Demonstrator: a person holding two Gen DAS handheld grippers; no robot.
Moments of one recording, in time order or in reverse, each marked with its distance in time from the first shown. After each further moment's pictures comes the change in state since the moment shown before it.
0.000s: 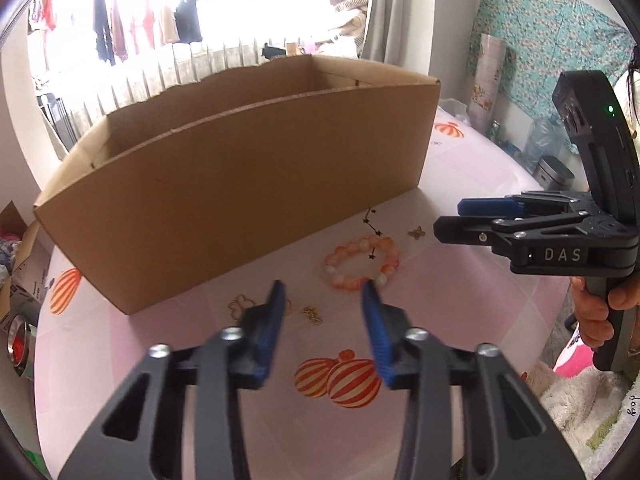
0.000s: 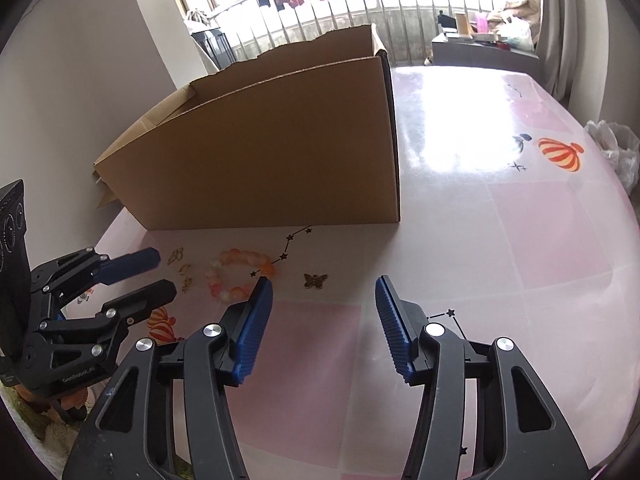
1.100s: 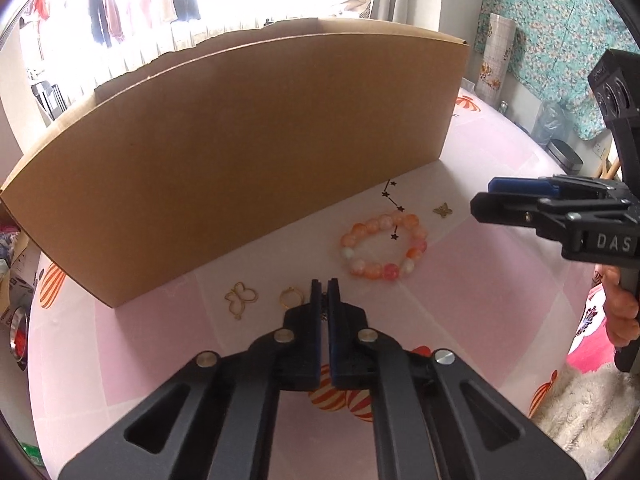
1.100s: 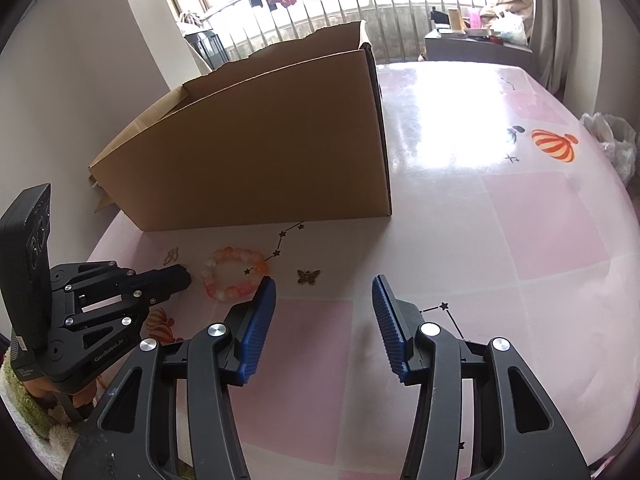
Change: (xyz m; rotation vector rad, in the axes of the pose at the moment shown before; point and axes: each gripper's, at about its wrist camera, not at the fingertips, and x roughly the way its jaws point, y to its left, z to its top) left arm 0.023 0.012 -0.002 -0.006 0.083 0.015; right arm -0.001 -0.005 -0.002 0.019 0.001 -0.012
